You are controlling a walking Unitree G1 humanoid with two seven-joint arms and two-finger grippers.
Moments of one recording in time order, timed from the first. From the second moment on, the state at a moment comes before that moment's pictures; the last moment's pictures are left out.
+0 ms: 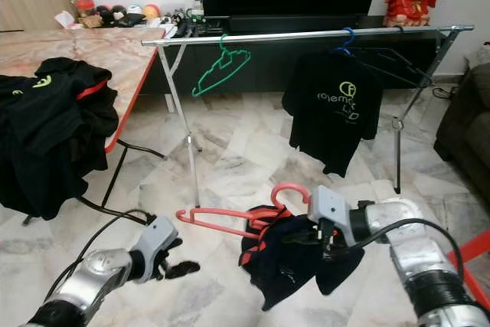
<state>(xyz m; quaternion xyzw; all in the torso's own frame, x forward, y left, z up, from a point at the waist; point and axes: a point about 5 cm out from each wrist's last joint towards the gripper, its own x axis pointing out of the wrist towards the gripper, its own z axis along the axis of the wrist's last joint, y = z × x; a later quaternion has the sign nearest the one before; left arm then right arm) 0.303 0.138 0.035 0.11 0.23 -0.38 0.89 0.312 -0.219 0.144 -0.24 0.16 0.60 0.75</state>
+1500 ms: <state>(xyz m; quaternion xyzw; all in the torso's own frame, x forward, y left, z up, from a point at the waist) 0.309 0.108 0.029 -0.01 0.23 -0.39 0.89 0.317 -0.190 0.178 -0.27 0.11 0.63 0.72</state>
